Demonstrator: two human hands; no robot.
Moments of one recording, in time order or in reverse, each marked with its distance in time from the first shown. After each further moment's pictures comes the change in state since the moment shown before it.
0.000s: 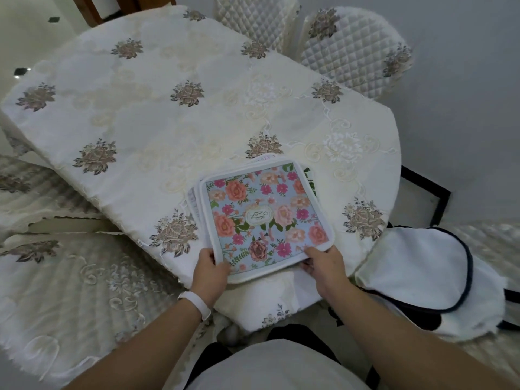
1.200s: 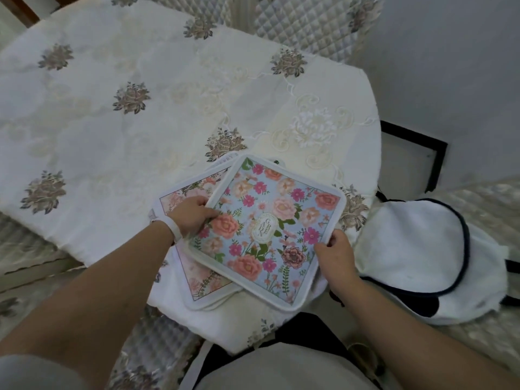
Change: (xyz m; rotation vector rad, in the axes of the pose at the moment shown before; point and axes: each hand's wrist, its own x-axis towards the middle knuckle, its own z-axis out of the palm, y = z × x) left_hand 0.126 0.144 0.039 0.621 -0.332 0.051; right_hand 0.041 -0.030 -0.057 -0.354 0.104 -0.158
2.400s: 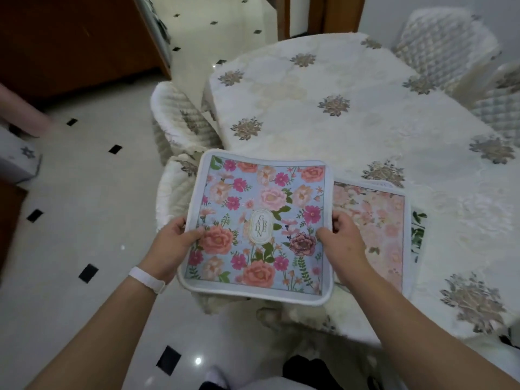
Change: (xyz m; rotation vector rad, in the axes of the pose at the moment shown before) left_hand -0.315 -0.202 0.014 -0.974 0.819 -0.040; right_hand -0.138 -0.082 0.128 -0.276 -0.698 -0.536
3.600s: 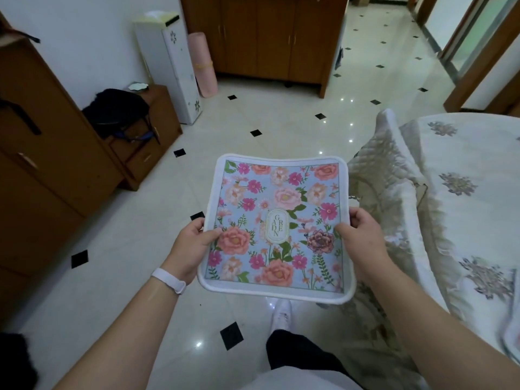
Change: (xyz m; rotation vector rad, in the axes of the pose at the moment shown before) left_hand -0.132 -0.149 -0.435 -0.415 0.482 -0.020; right_hand -0.182 -0.103 0.428 -0.150 -0.456 -0.215
